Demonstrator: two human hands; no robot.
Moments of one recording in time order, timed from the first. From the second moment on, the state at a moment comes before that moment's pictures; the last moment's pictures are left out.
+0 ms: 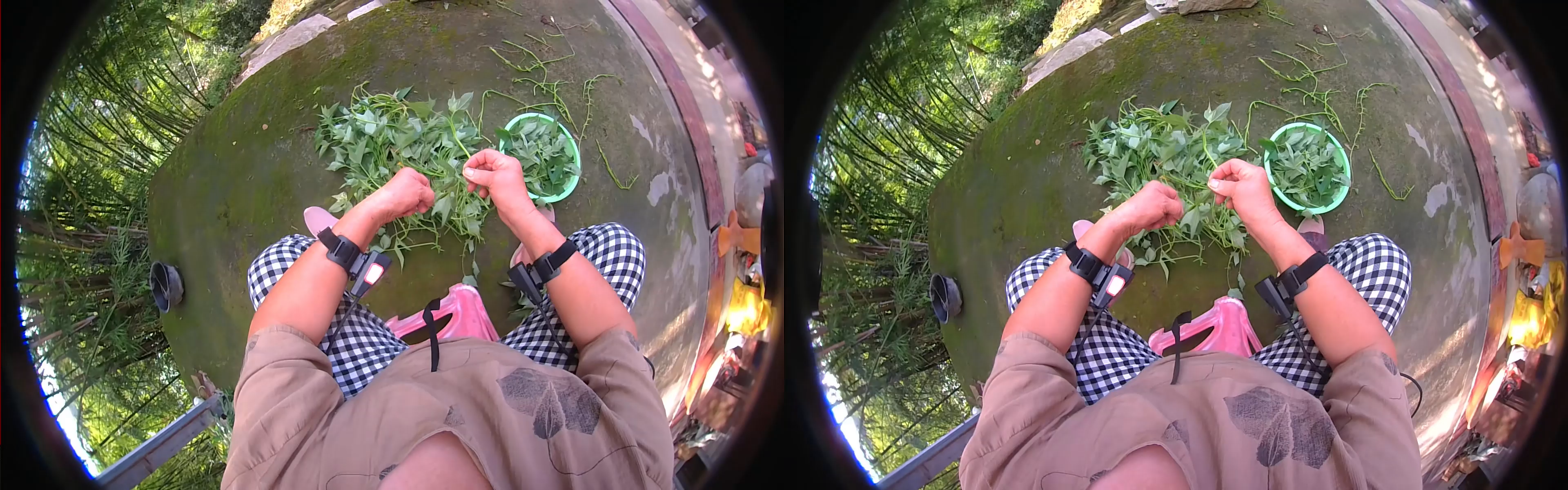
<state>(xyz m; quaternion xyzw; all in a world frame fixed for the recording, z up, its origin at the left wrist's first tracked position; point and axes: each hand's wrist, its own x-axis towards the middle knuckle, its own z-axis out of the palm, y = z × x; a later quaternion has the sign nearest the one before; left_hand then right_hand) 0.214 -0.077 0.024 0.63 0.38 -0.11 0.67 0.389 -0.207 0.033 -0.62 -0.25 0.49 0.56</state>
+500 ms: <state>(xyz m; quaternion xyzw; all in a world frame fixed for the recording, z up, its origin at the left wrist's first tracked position) 0.200 -0.070 0.010 0.79 0.37 -0.13 0.46 0.411 -0.211 0.041 -0.64 -0.19 0.49 0.56</state>
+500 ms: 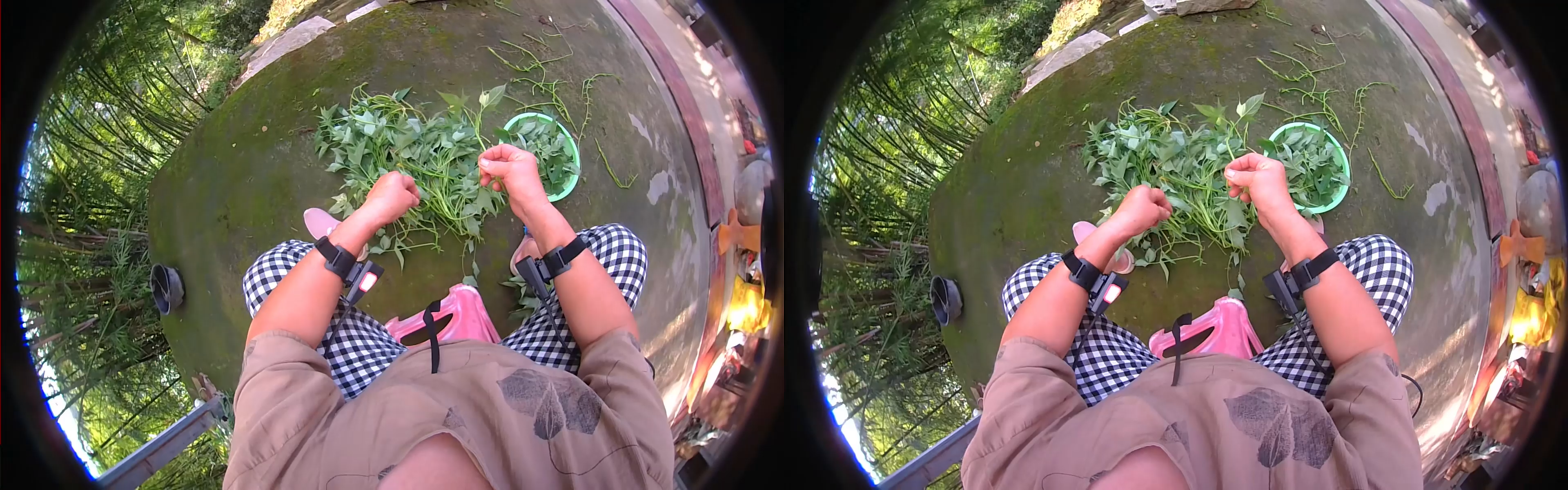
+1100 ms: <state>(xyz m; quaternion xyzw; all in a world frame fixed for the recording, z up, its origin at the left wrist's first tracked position) 0.229 -0.099 0.017 0.56 0.37 -0.03 0.74 0.384 -0.213 0.036 -0.65 -0.22 0.49 0.54</state>
